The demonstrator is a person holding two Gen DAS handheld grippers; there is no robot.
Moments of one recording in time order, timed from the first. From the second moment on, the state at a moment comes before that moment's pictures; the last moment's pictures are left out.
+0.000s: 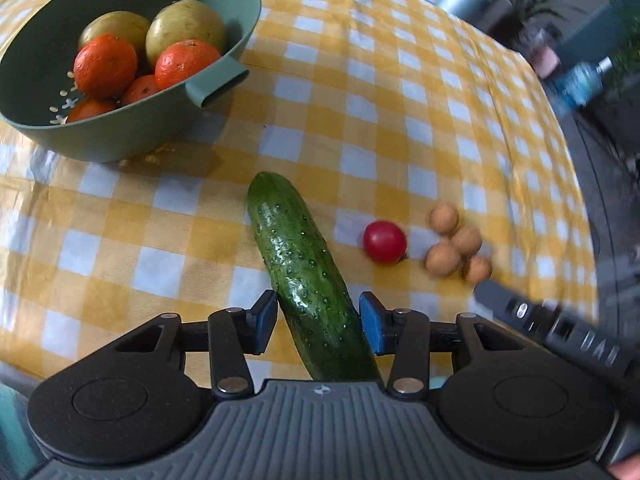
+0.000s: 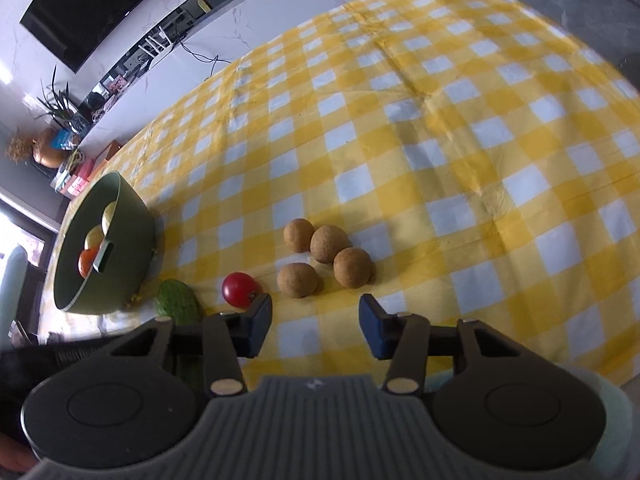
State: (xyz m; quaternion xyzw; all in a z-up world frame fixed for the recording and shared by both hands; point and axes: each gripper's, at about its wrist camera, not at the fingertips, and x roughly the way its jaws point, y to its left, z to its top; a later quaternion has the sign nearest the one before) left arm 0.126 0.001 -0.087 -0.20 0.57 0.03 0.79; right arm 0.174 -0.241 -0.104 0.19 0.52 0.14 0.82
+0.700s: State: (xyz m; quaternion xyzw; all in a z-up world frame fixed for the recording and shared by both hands) left arm 0.125 0.016 -0.101 -0.24 0.57 0.06 0.79; right arm 0.200 -0.208 -0.117 0.16 0.53 0.13 0.82
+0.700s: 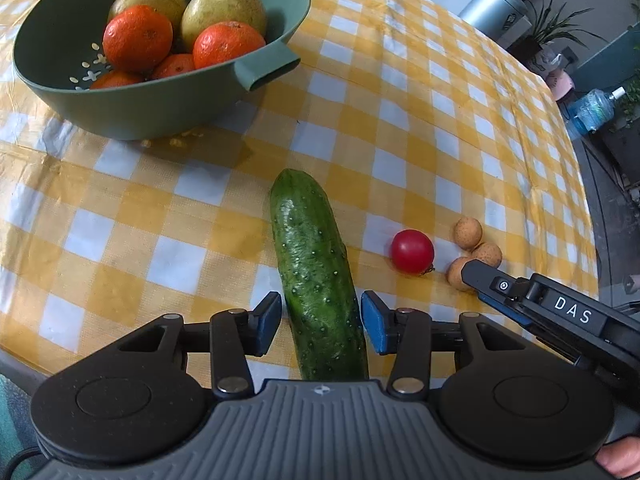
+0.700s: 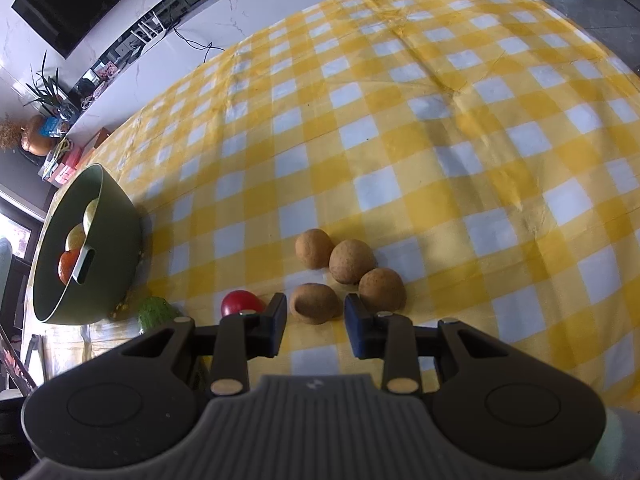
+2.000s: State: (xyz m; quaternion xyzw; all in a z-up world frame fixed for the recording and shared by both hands) left arm 0.089 0.015 -0.039 -0.23 0.43 0.03 0.87; right arm 0.163 -0.199 -0.086 0.13 0.43 0.18 0.88
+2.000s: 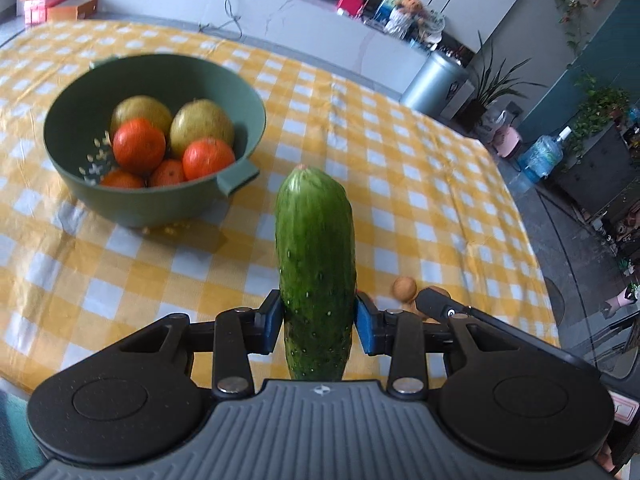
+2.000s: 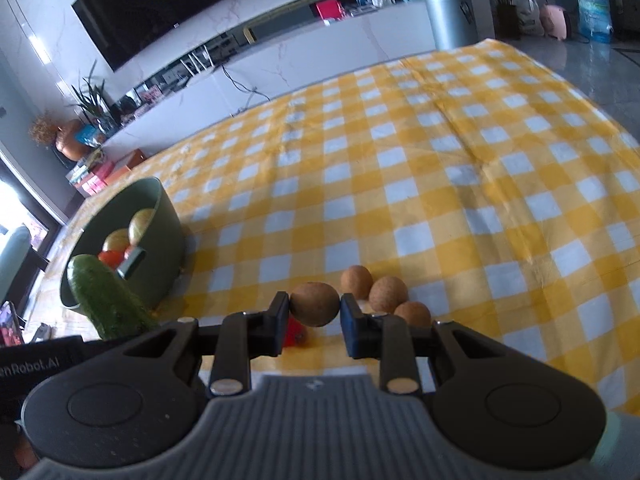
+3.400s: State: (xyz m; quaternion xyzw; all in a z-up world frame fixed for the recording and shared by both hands) left arm 0.140 0.209 -0.021 -0.40 0.33 0.04 0.85; right arm 0.194 -0.028 -0.015 0.01 0.35 0.35 0.87
